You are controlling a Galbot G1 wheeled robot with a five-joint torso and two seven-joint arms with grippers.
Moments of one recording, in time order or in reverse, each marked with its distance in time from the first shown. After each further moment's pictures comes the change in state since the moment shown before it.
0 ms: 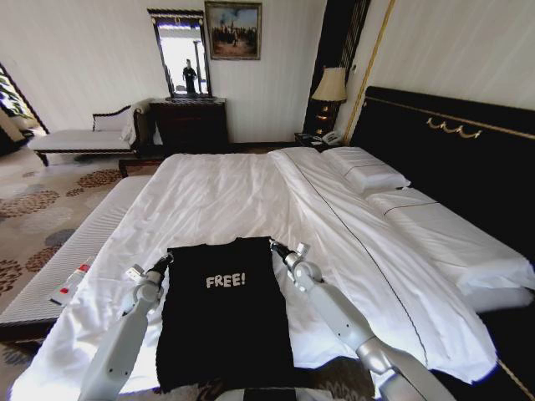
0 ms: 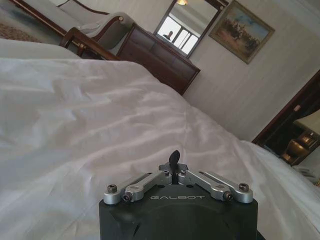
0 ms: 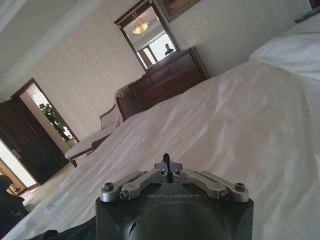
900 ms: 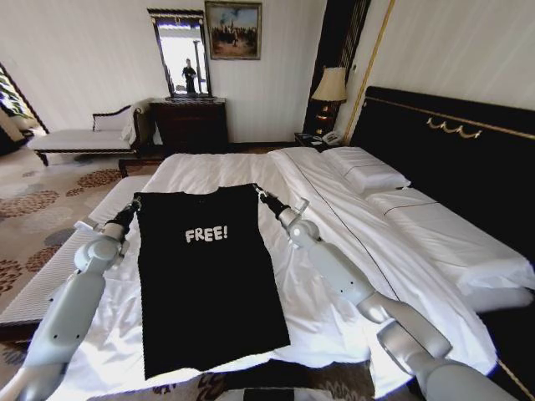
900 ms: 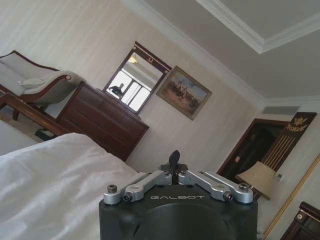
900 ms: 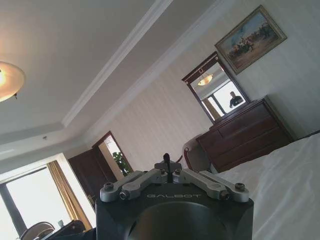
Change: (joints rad) left arm -0.289 0.256 0.075 0.048 -0.252 -0.033 0.095; right arm 0.333 0.020 -0.143 -0.077 0.223 0.134 -0.143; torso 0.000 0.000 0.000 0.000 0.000
